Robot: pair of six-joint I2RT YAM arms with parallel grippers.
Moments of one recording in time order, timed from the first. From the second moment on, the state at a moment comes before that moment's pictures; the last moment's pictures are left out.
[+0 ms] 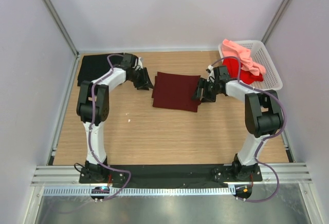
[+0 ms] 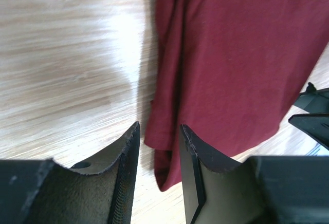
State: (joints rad) left arm -0.25 2.12 1.59 -0.46 0.45 -0.47; right arm 0.17 1.81 1.12 -0.33 -0.43 0.36
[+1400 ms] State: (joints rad) left arm -0.25 2.13 1.52 -0.46 0.43 -0.47; right arm 0.19 1.86 1.13 -0.27 -0.45 0.31
